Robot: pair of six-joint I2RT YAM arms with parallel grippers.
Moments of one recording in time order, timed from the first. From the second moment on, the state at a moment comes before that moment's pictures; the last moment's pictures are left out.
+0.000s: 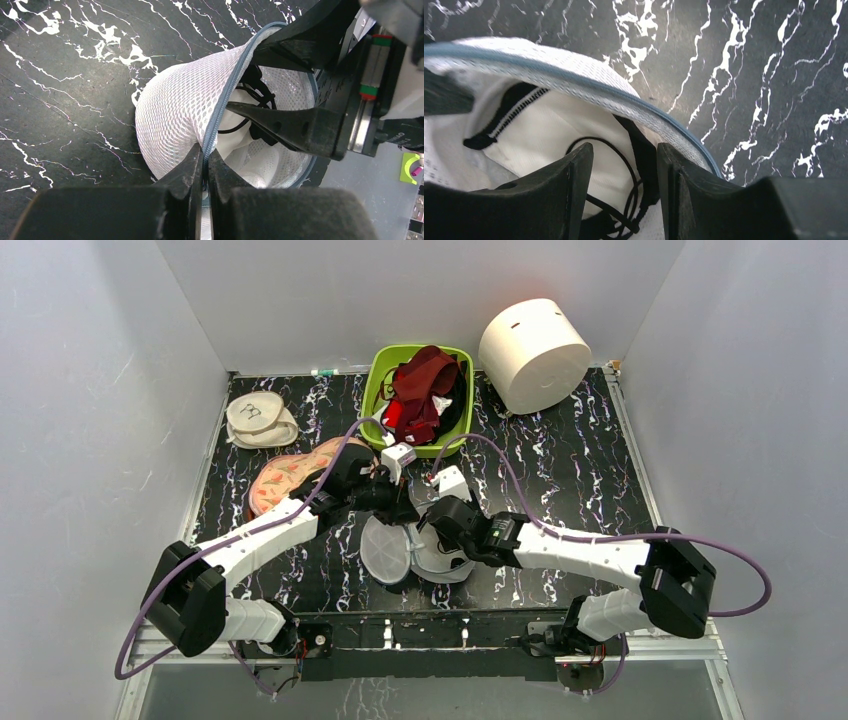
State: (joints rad) left arm -0.64 1.31 0.82 -0.20 0.52 -0.21; right arm 1.07 1.35 0.86 -0.44 0.54 0.42
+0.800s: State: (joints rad) left arm -0.66 1.31 0.82 -0.20 0.51 -0.22; right arm 1.07 1.52 0.71 0.02 0.68 0.27
